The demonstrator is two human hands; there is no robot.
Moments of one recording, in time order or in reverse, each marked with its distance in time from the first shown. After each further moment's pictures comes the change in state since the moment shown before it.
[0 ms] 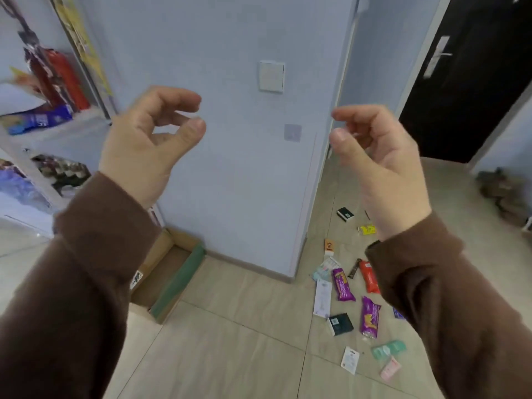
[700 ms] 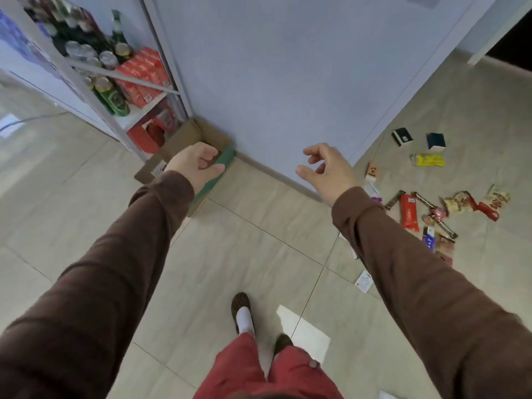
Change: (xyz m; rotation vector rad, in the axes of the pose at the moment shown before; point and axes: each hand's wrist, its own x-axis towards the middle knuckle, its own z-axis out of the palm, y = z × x) left_hand -0.127 -0.336 -0.015 0.402 -0.355 -0.813; right_hand -0.067 0.280 0.204 -0.413 -0.561 0.561
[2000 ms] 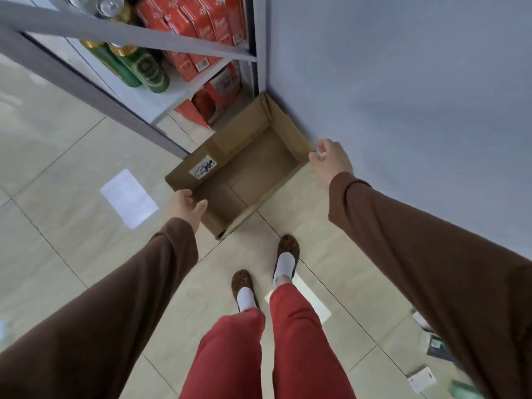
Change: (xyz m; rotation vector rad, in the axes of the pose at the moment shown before) left_hand 0.347 -0.392 0.030 -0.211 0.187 -0.911; right_hand 0.533 0.061 0.426 -0.234 -0.394 0.188
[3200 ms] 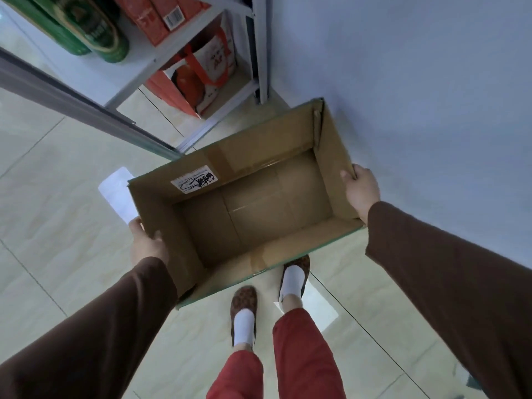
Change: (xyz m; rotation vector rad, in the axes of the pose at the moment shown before) left_hand 0.126 -0.144 0.073 -0.036 0.250 -0.241; right_hand 0.093 0.147 0.111 0.214 -0.002 0.211
